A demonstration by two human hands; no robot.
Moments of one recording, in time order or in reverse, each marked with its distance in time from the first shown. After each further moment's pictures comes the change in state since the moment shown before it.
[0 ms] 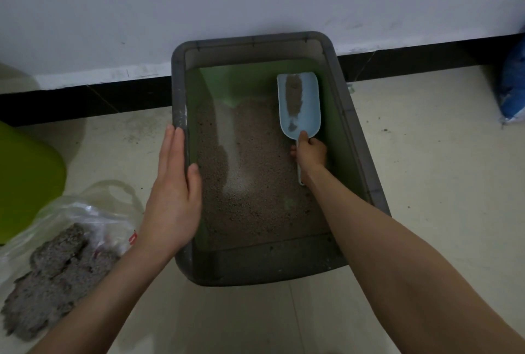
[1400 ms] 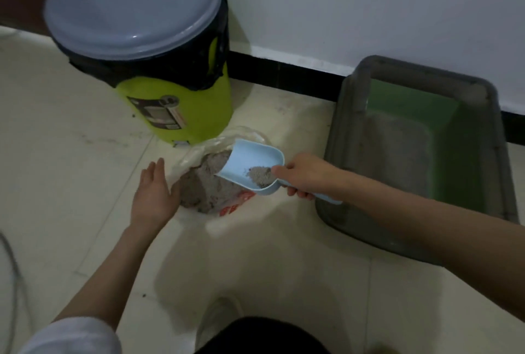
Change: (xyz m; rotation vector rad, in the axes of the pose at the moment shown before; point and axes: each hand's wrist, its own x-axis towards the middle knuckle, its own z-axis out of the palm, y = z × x) left_hand -0.157 -0.234 -0.147 0.285 0.206 -0.577; right_hand -0.284 -0.016 0.104 -1.151 -0.937 -0.414
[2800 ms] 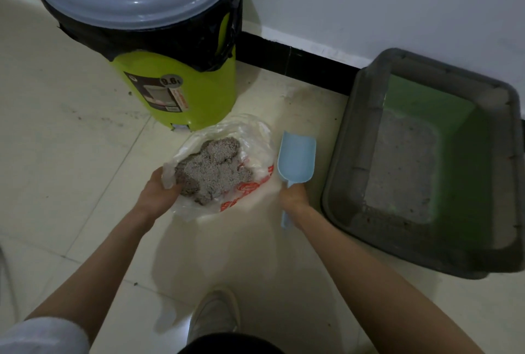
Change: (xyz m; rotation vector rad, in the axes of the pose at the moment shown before) left_hand -0.001 -0.006 0.014 -0.557 -0.200 -0.341; right_hand 0.083 0.057 0.094 0.379 0.287 0.381
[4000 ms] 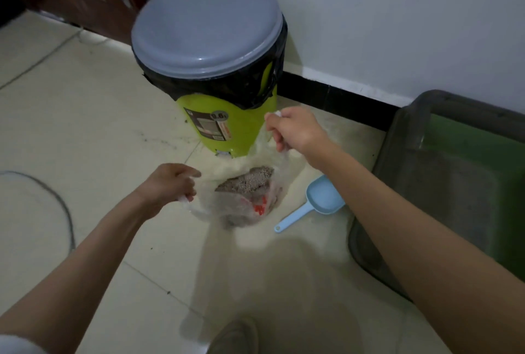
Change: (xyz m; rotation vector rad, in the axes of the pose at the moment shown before) left_hand -0.038 0.076 -0.071 -0.045 -0.036 0.045; right_hand -0.058 -0.166 -0.058 0.102 -0.255 -0.707
